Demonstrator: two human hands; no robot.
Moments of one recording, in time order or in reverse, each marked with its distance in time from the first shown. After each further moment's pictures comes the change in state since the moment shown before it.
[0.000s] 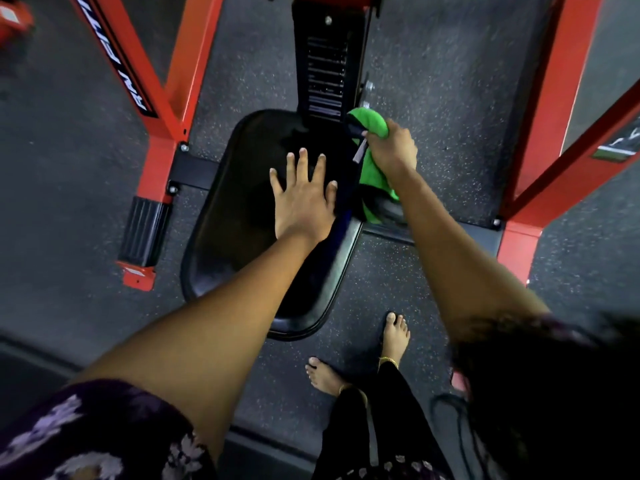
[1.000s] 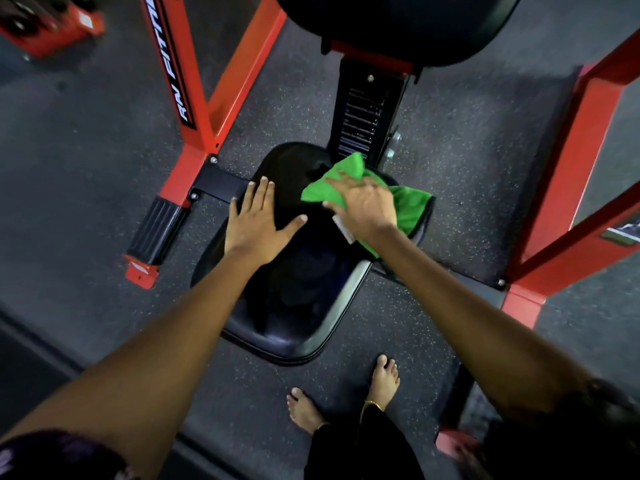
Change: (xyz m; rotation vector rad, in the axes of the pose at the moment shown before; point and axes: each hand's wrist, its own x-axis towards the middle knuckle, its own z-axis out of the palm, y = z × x) left_hand -0.011 -0.086 -0.018 -0.032 -0.013 -0.208; right_hand -0.064 -0.040 0.019 -0.789 -0.130 -0.767
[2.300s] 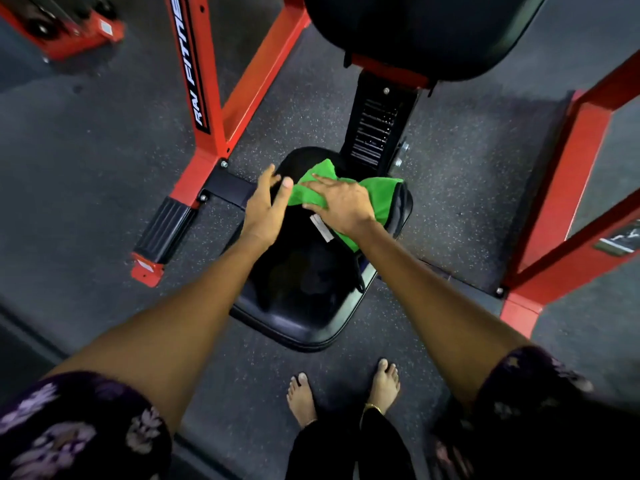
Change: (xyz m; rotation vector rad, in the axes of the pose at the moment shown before) left_hand 0.001 -0.012 -0.012 -0.936 0.163 -0.068; right_hand 0.016 -0.047 -0.001 0.027 -0.017 -0.152
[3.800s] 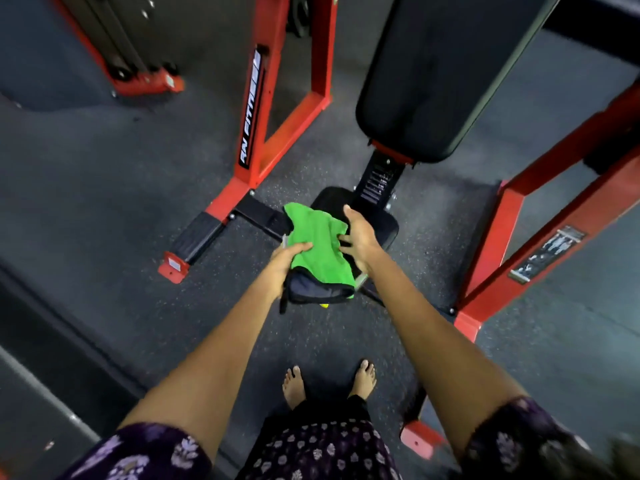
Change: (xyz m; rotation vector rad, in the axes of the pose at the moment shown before) left_hand -0.204 0.049 -0.132 -0.800 -0.168 -0.515; right_hand -0.163 -0.179 -0.138 1.491 -0.049 0.752
